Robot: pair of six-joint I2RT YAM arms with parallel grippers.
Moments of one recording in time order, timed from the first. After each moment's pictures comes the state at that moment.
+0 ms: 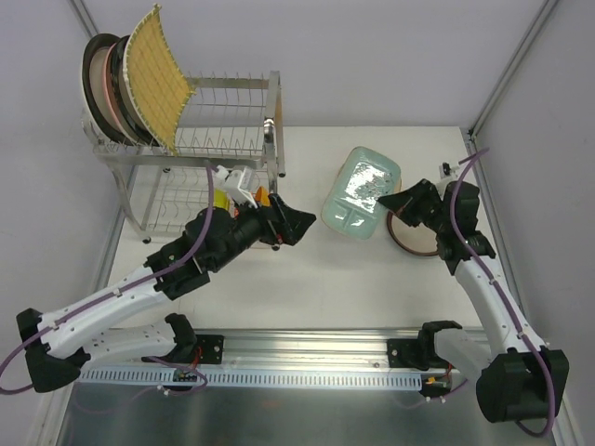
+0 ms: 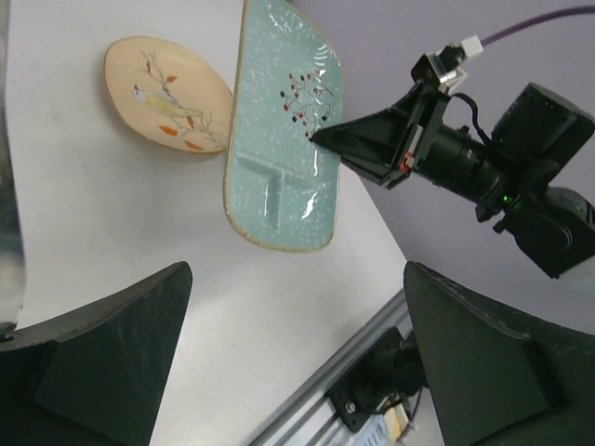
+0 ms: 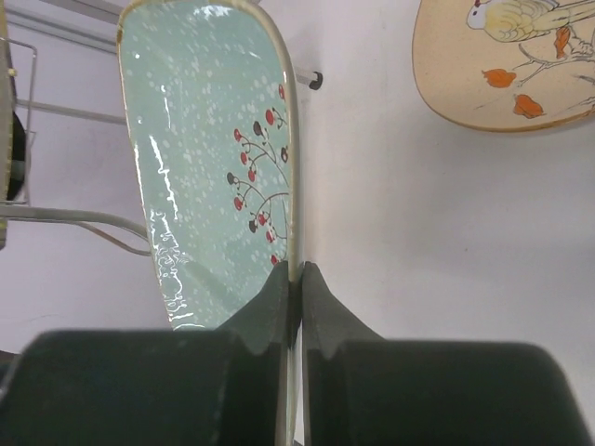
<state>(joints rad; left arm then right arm) -0.94 0.86 0.89 -0.15 -0.18 -0.70 0.11 1.00 0.76 -0.15 -0.43 0.83</state>
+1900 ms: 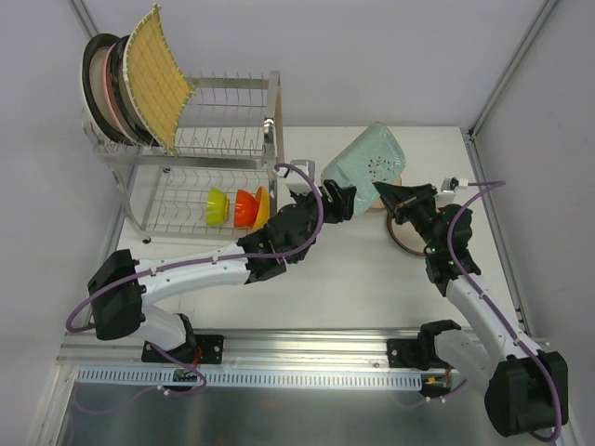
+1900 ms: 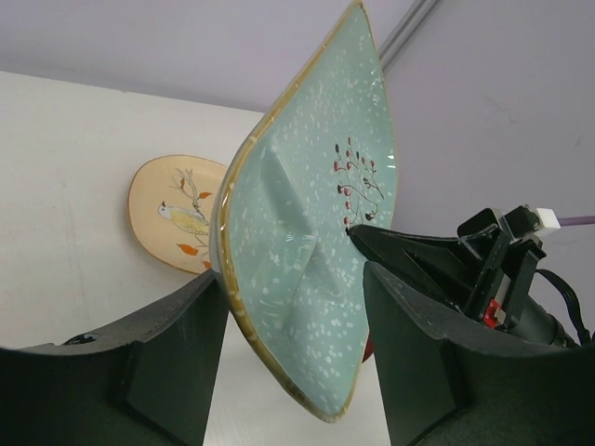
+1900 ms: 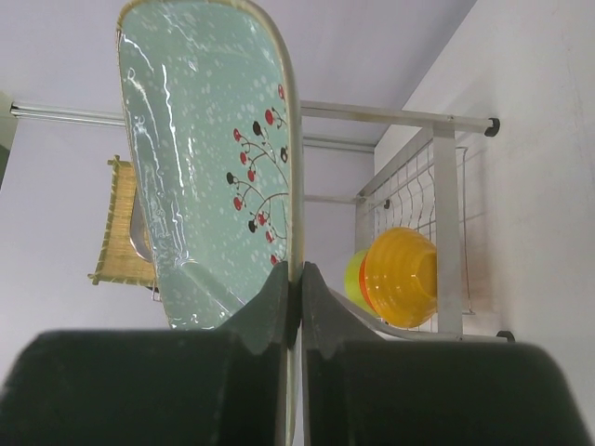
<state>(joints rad) -1.13 1.44 1.06 0.43 -0.68 -0.50 0.21 0.91 0.50 0.42 -0.27 1.44</state>
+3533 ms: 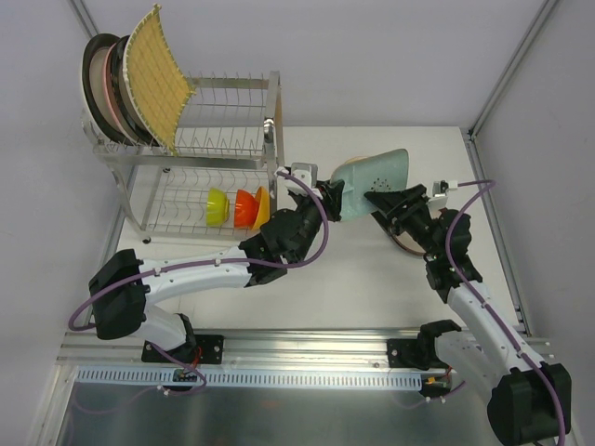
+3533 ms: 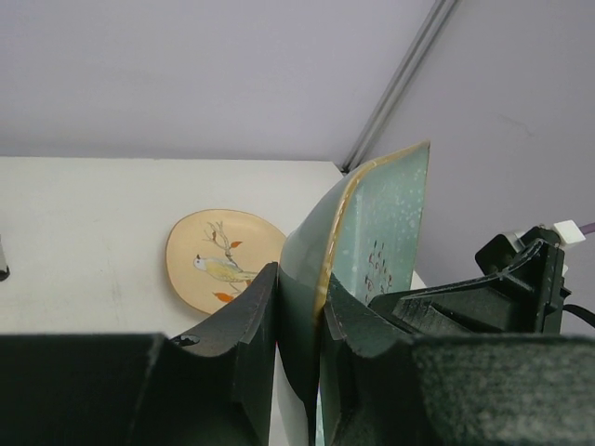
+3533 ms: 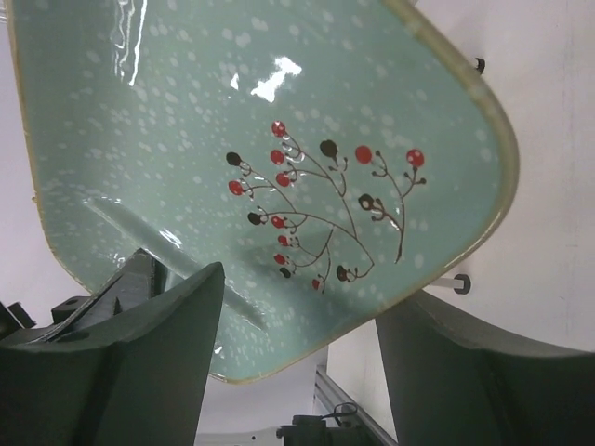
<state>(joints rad) -1.14 1.45 1.01 0.63 -0.71 -0.26 0.24 0.84 0.48 0.34 -0.38 1.31</state>
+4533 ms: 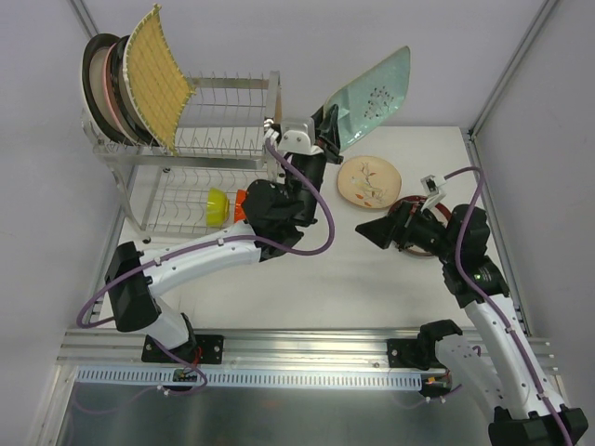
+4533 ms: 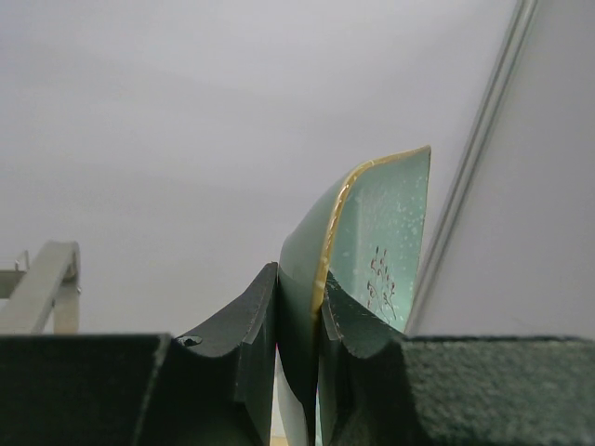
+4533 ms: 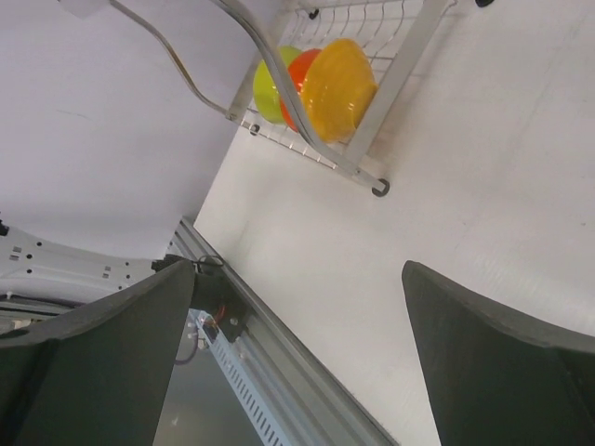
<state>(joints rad) -1.10 1.55 1.37 0.96 -0.70 0.29 0.25 0.69 0.71 -0.24 -0.64 0.66</state>
